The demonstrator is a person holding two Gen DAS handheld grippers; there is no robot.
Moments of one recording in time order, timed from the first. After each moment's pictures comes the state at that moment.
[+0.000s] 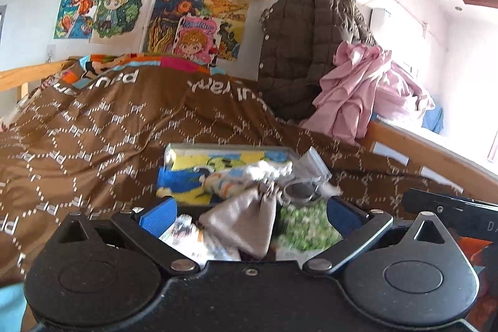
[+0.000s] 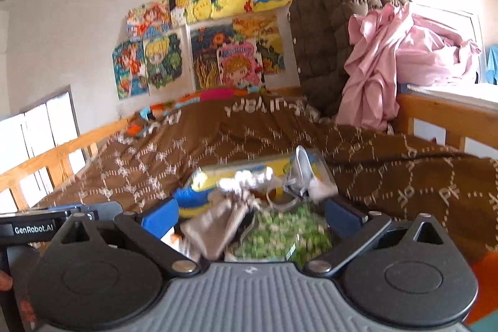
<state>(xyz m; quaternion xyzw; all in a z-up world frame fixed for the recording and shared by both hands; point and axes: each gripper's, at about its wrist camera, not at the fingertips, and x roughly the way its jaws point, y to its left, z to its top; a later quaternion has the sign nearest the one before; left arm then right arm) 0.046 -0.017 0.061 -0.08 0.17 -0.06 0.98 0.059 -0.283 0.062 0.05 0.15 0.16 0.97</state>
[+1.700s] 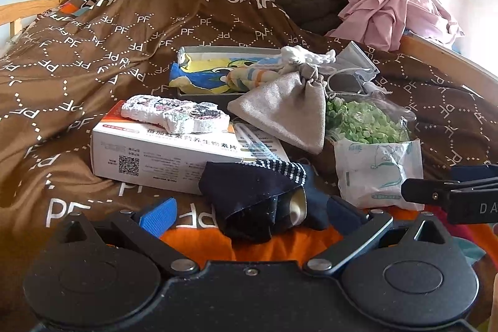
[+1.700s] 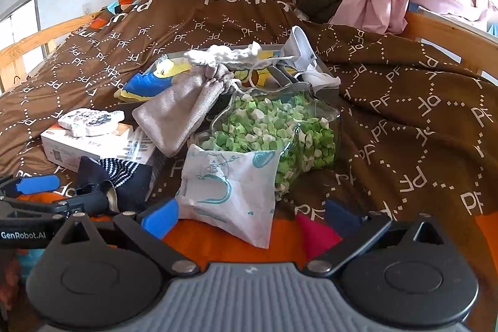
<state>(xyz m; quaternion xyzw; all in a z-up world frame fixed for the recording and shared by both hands) 0.094 -0.005 -0.049 -0.06 0.29 -0.05 0.95 0.118 -0.237 -0.026 -0.03 0.31 0.10 0.94</state>
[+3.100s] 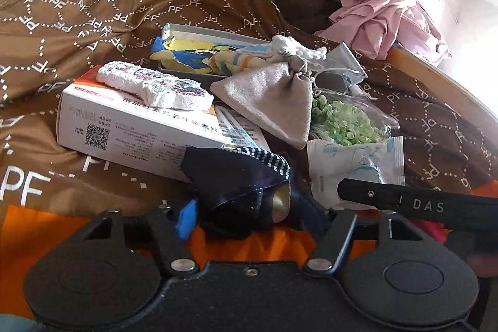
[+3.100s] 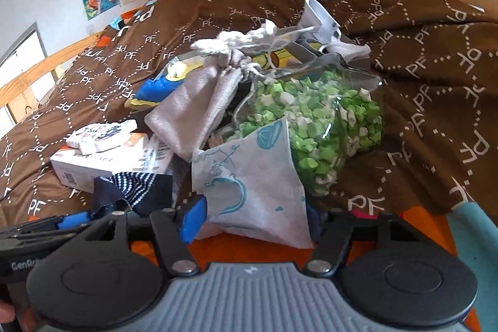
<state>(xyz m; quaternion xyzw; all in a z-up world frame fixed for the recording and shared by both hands) 0.107 0.006 -0.068 -0.14 0.30 -0.10 0.94 0.142 -0.223 -0.053 0.05 0.33 0.14 0.93</state>
